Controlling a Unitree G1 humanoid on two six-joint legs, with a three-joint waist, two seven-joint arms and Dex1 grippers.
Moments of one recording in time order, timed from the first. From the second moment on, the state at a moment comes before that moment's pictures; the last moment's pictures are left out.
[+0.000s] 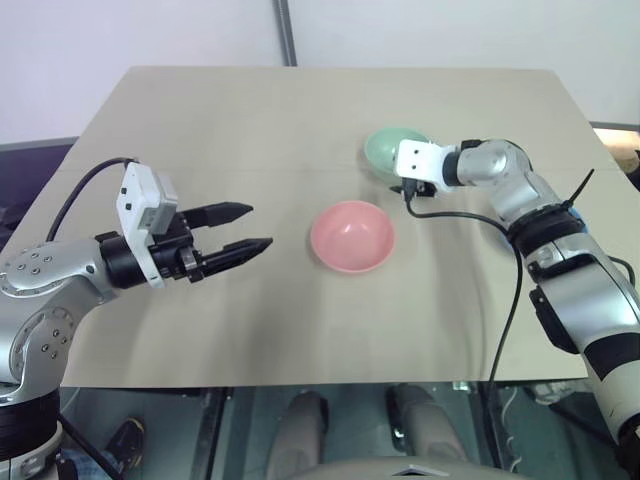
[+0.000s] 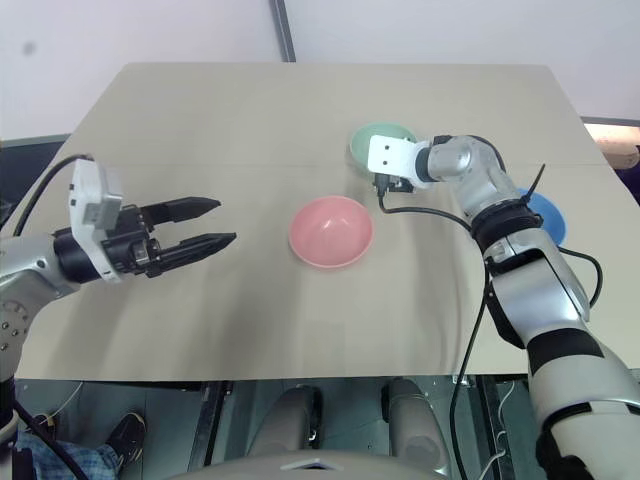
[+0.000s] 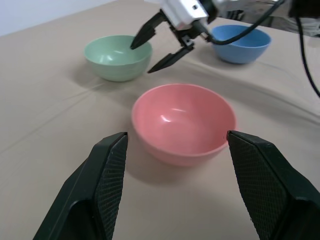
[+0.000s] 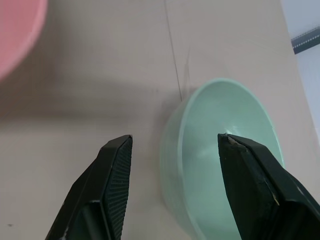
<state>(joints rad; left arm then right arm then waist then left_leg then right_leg) -0.14 0.91 0.42 -0.46 -0.77 0.70 -0.97 -1.19 -0.42 0.42 0.94 -0.33 -0.21 0.82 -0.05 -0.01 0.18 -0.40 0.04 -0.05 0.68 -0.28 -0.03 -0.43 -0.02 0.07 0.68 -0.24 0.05</state>
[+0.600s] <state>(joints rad) -0.17 0.91 0.35 -0.46 -0.78 0.69 -0.98 -1.29 -0.34 0.49 1.17 -0.48 -0.28 0.68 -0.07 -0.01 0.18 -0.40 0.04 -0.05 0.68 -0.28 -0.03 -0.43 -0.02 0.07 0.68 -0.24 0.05</state>
